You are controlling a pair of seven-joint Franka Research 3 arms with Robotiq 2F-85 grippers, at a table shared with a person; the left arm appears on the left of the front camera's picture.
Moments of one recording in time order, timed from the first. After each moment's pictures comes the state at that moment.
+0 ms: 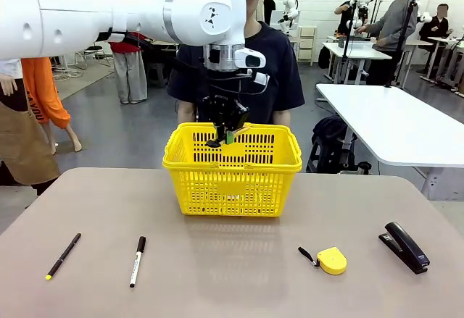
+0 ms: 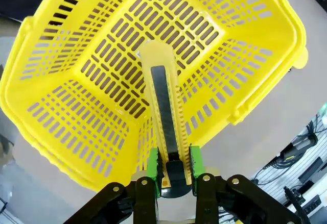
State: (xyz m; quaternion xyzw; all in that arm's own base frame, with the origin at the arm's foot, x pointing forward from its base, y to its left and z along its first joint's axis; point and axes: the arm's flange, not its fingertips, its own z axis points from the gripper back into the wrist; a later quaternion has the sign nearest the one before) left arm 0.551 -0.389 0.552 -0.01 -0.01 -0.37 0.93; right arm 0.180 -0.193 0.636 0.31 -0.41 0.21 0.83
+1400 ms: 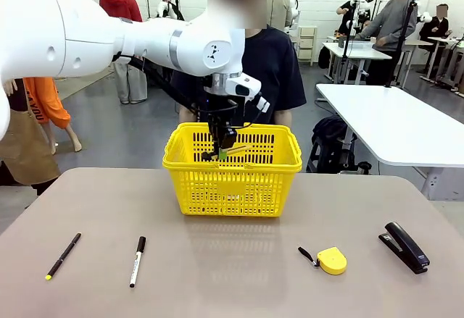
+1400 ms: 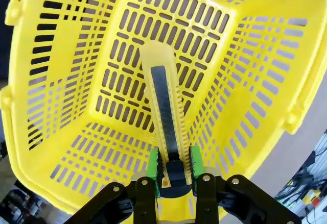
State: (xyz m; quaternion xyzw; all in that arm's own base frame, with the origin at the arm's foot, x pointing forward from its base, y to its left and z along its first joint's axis) left arm 0.583 -0.378 0.482 0.02 0.00 -0.53 0.85; right arm 0.180 -0.193 0.636 0.31 -0.41 0.21 0.83
